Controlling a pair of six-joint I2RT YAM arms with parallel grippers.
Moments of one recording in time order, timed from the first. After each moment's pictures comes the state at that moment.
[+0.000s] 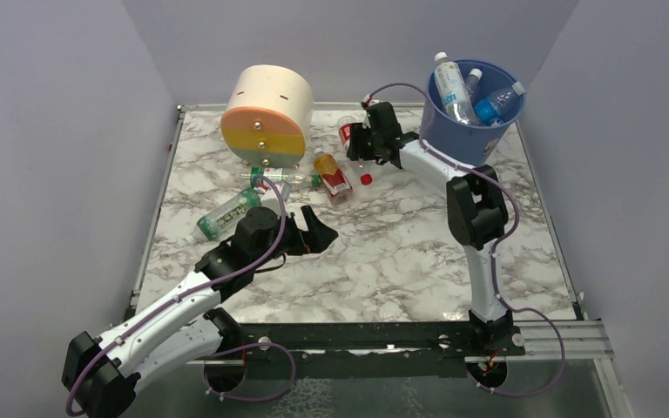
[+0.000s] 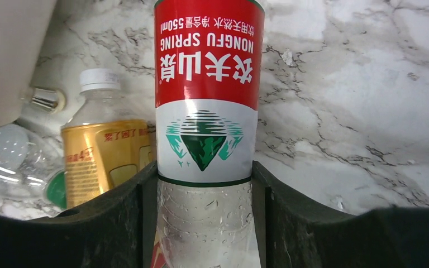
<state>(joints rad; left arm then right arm) -0.73 0.82 0.57 -0.18 0.03 -0.75 0.48 2.22 1.77 -0.23 -0.01 0.28</state>
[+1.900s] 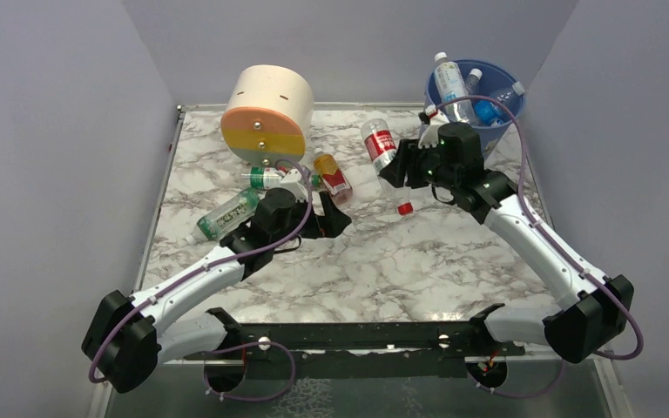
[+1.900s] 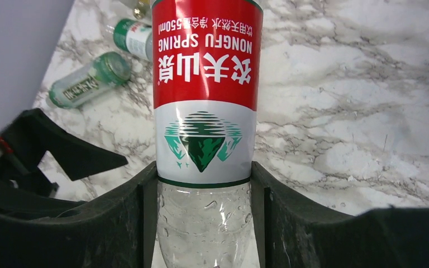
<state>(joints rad) -0.70 1.09 0.66 0.01 0.08 -0.66 0.49 1.27 1.16 -0.39 -0.15 0.35</state>
